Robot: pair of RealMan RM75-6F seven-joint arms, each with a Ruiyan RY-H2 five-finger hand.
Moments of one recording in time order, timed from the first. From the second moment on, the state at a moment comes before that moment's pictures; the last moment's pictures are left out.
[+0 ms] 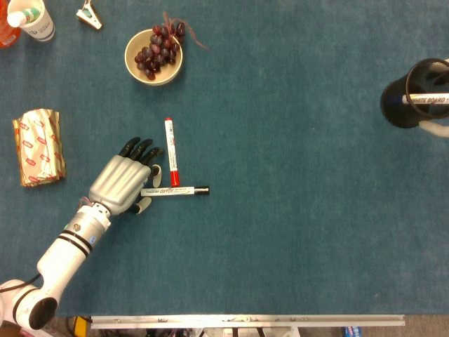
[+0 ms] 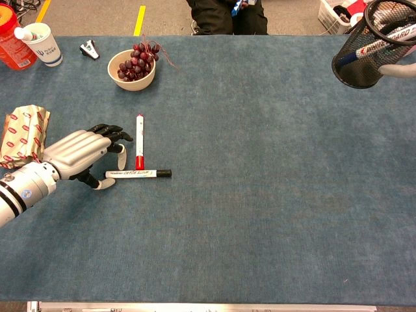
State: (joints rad) left arm -0.48 -1.53 0.02 -1.47 1.37 0.97 0.28; right arm 0.40 -1.23 0.13 -1.38 -1.48 1.22 0.92
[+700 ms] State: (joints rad) left arm -0.49 -1.54 0.01 -1.48 1.39 0.99 0.25; right arm 0.39 -1.23 0.13 -1.38 -1.48 1.21 0.91
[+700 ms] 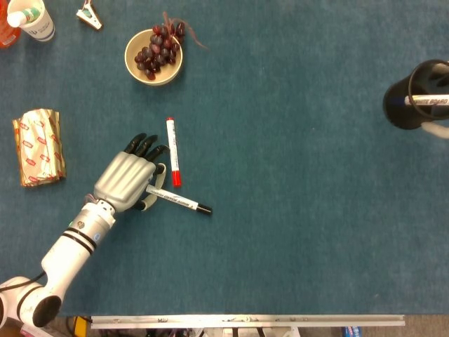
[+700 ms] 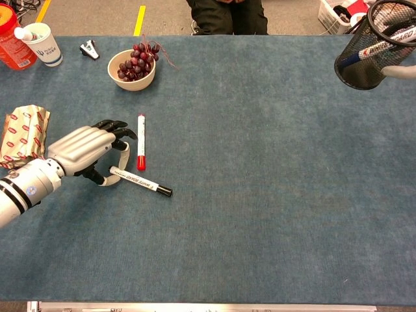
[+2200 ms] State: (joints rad) left arm -0.51 -1.23 -0.13 -1.78 1.55 1.26 0.34; right arm 0.64 -1.42 0.15 -1.53 -1.45 0.93 0.62
